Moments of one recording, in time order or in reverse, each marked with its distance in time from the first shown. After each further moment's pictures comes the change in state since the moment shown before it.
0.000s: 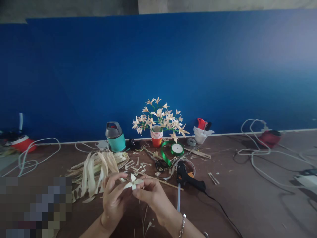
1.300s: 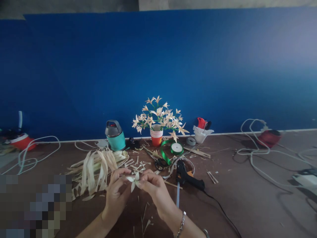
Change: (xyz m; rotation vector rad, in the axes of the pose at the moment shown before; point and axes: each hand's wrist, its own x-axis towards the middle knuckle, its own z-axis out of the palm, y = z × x) left_hand 0.002 -0.002 0.010 -0.241 -0.057 -0.225; right_hand 0.005 0.000 -0.008 -0.023 0.124 -0.054
